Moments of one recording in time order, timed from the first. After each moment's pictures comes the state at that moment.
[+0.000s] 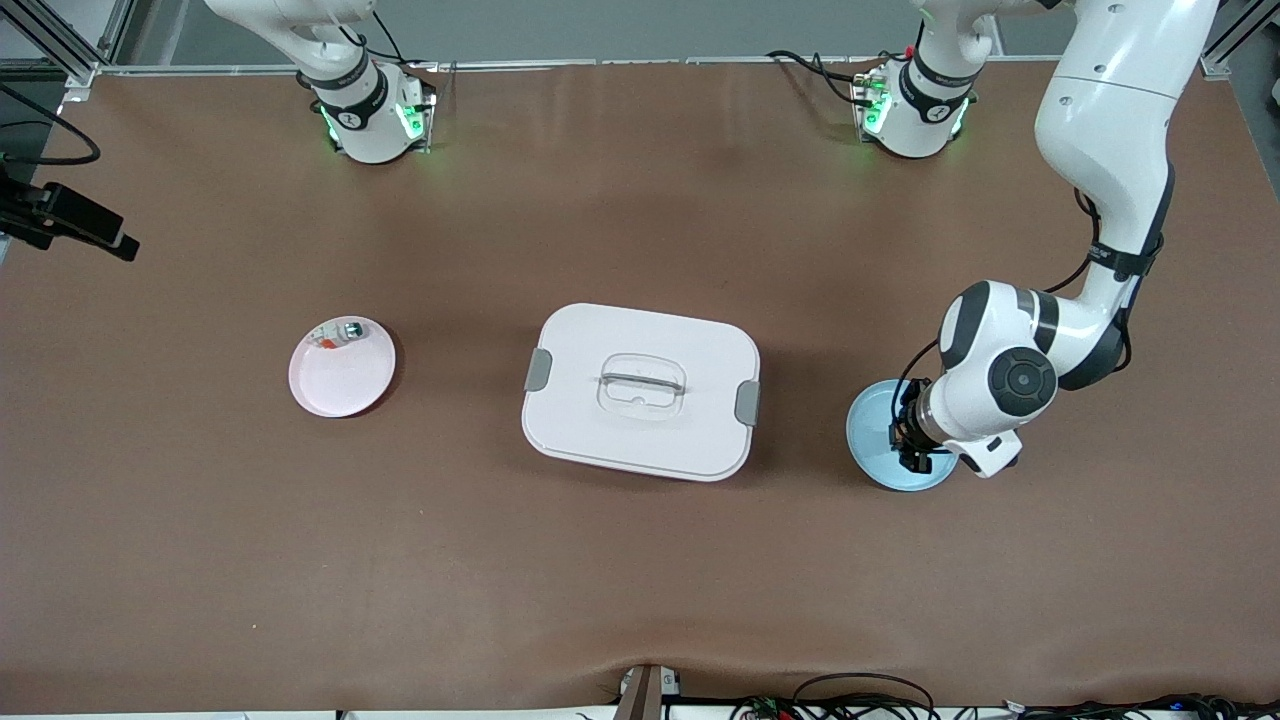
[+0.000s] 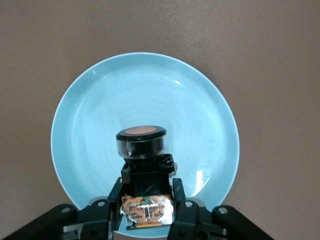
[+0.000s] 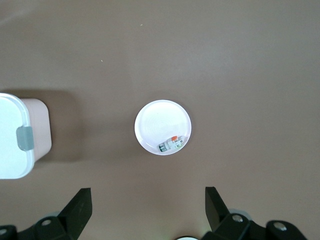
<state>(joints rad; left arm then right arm) -0.01 0.60 -0.22 -1.76 0.14 2.28 -1.75 -0.03 0.04 -0.01 -1.40 0.05 1.39 0.10</state>
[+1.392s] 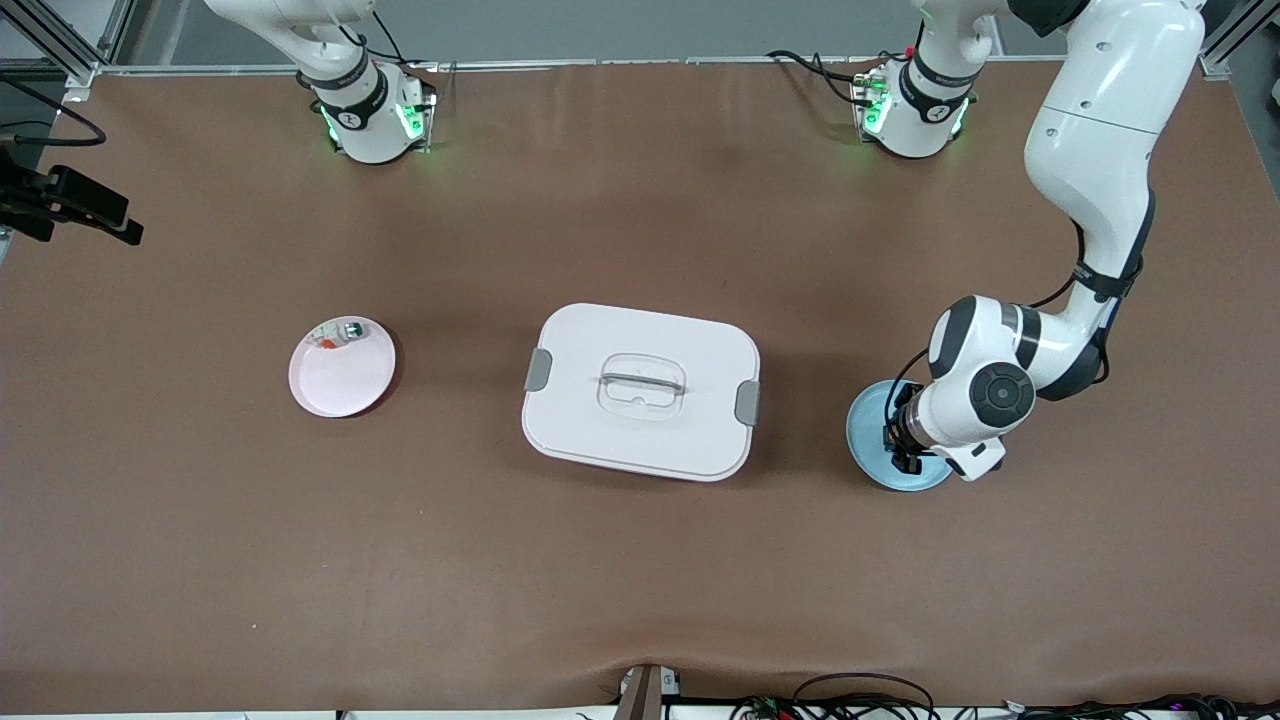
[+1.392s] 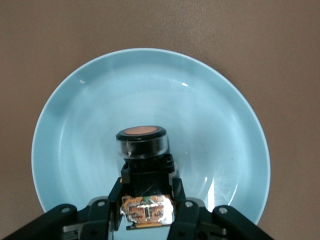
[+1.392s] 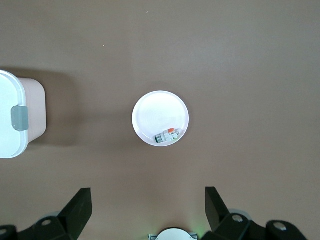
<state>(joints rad) 0.00 0.66 -0.22 -1.76 0.18 2.31 -1.75 -0.02 0.03 0.00 -1.40 0.04 1.35 0.05</state>
